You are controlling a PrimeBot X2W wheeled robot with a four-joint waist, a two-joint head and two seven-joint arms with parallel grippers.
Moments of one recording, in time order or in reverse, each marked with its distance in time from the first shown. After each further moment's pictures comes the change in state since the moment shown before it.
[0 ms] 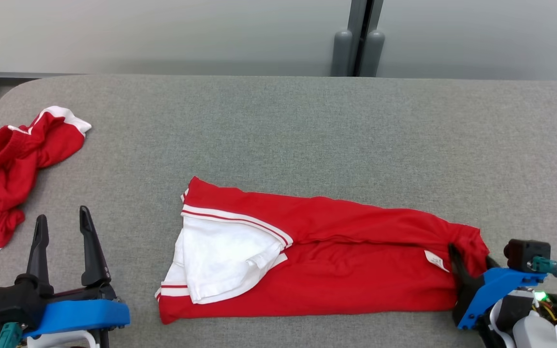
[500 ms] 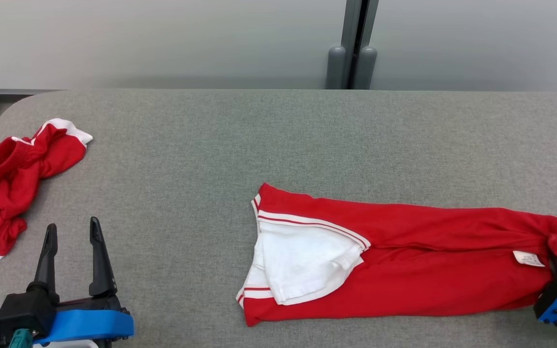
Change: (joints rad) left arm 0.019 -0.055 0.057 0.031 0.107 -0.074 0.000; right arm 0.040 -0.139 -0.152 -0.053 0.073 0.001 -0.026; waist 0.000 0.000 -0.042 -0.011
